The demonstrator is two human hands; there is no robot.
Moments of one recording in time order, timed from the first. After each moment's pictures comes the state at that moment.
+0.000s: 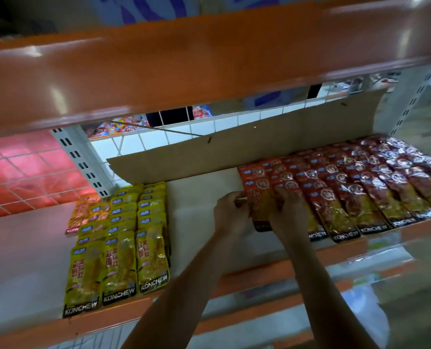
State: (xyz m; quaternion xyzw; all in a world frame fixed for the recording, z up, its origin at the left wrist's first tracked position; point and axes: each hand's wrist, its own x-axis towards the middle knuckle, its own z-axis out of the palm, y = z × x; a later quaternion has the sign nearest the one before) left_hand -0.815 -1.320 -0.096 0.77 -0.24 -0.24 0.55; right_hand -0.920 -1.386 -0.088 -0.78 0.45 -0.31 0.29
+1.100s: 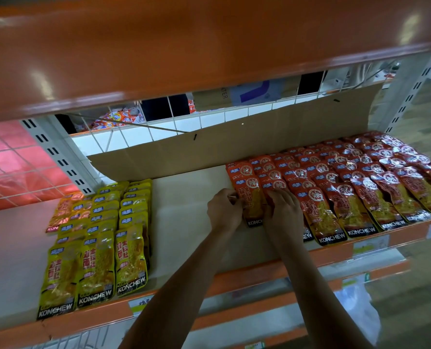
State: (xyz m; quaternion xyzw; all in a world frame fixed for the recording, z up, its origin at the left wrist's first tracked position) left_hand -0.829 -1.352 -0.100 0.85 -0.25 -0.14 0.45; right_hand -0.938 -1.411 -0.108 -0.83 0.44 -0.26 0.21
